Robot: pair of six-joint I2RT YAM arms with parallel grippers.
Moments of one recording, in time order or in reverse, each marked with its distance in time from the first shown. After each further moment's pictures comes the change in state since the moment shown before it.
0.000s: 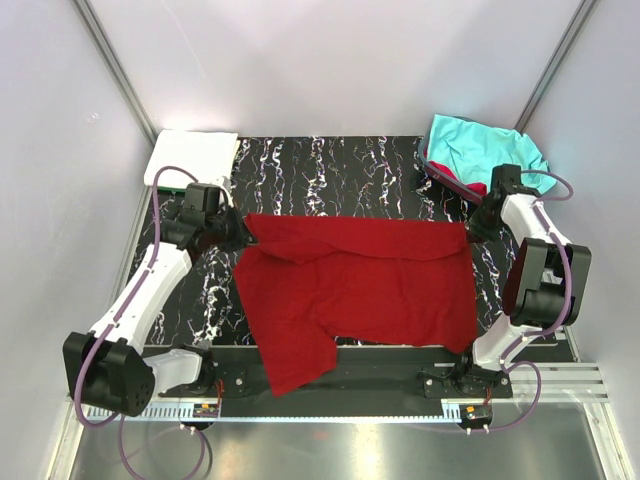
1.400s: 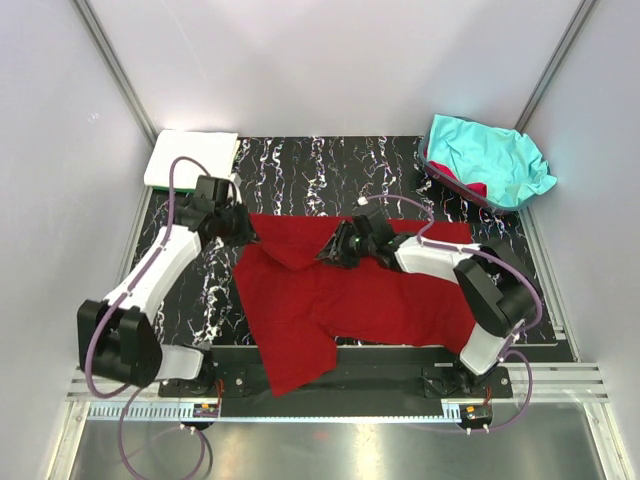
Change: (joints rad) left arm 0.000 0.117 0.019 0.009 0.006 0.082; right arm 0.837 0.013 -0.293 0.798 -0.299 0.575
